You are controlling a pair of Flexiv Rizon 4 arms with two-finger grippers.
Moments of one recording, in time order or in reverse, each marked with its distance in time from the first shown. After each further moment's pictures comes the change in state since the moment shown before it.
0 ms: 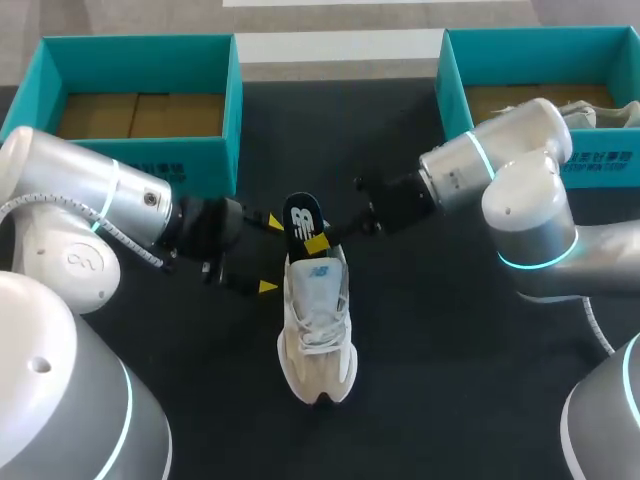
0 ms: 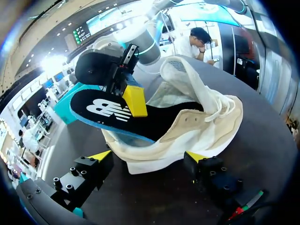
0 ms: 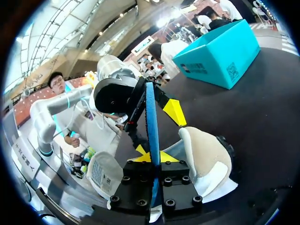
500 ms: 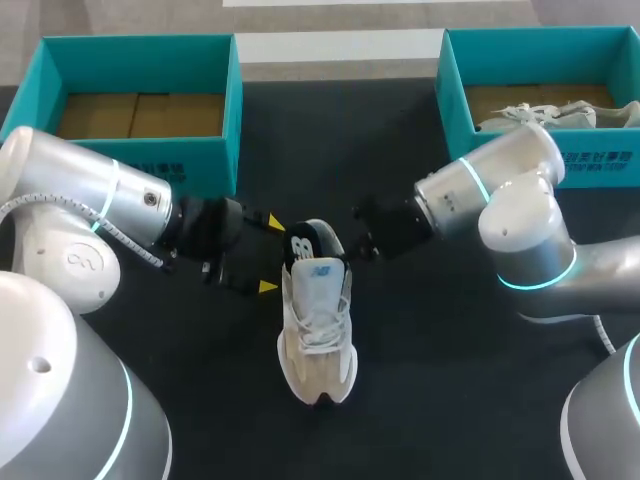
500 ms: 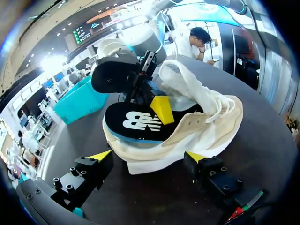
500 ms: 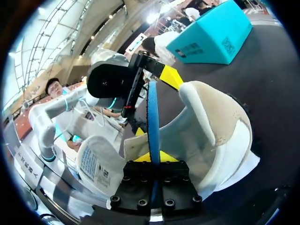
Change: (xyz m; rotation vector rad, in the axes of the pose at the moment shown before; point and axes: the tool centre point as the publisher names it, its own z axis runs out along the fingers) left arm 0.000 0.000 0.000 0.000 0.000 0.000; right arm 0.006 -0.033 0.017 0.036 0.009 0.096
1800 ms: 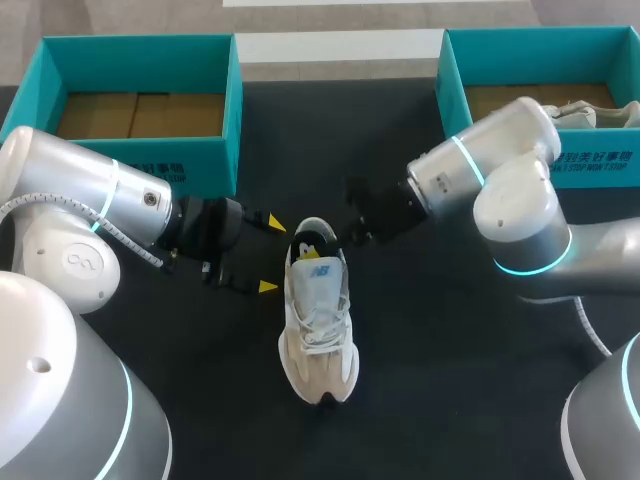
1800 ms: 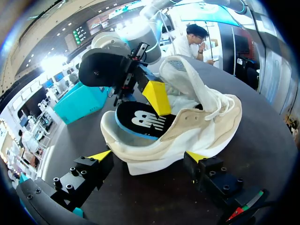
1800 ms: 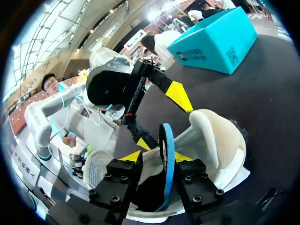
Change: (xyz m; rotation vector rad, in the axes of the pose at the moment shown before) left arm 0.000 0.000 0.000 0.000 0.000 0.000; right arm 0.006 0.023 -0.005 0.031 -0.055 -0.046
